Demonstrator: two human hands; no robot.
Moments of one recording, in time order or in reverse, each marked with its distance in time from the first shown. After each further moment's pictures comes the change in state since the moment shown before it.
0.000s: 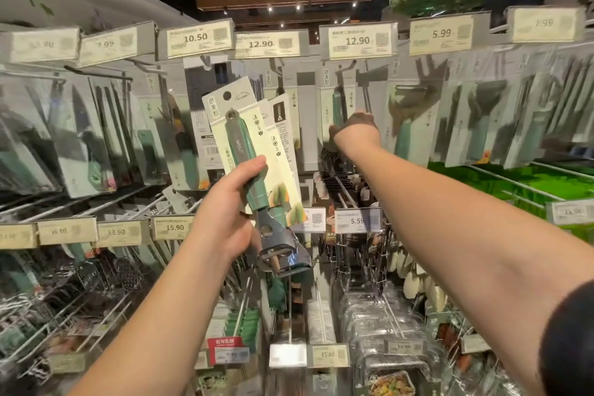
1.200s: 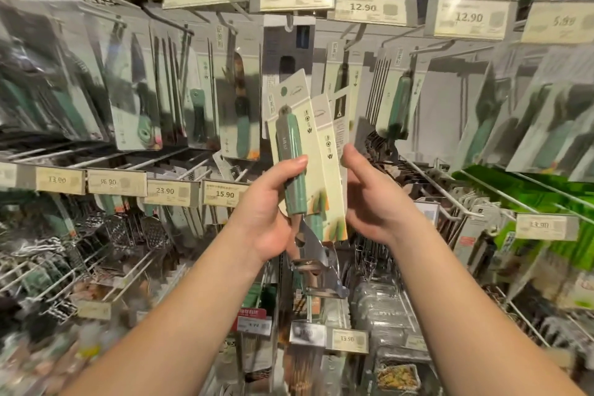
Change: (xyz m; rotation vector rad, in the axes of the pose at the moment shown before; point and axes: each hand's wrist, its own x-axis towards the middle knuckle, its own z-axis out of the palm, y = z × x) left_hand -0.001 -0.005 -0.066 -0.173 -0.145 -0.178; right_hand -0.179 -0.029 0.026 1.078 -0.795 -0.039
